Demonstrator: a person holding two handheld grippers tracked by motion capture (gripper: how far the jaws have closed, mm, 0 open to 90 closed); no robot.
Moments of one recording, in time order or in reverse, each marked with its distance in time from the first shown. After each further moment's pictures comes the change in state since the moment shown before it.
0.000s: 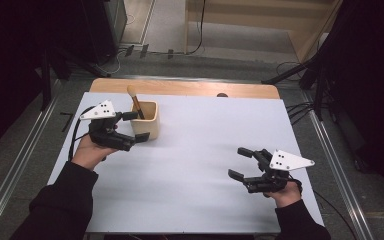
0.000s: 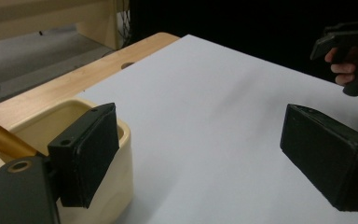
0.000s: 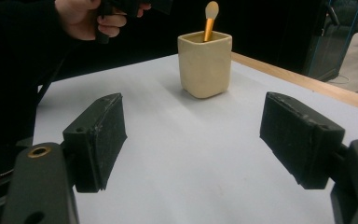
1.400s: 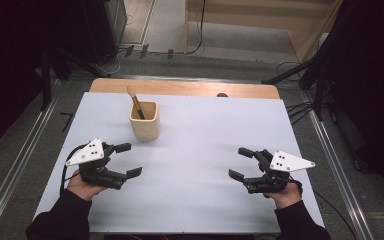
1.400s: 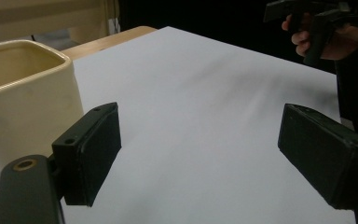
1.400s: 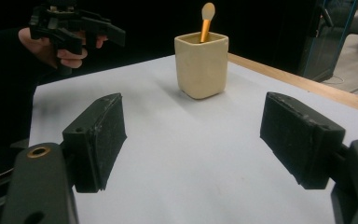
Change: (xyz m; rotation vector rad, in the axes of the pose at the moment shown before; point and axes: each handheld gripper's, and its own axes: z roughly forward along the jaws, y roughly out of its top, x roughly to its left) left arm -0.052 -0.068 -0.032 -0.060 -0.022 0.012; right arm 0.002 -0.001 -0.002 -0.004 -0.017 0.004
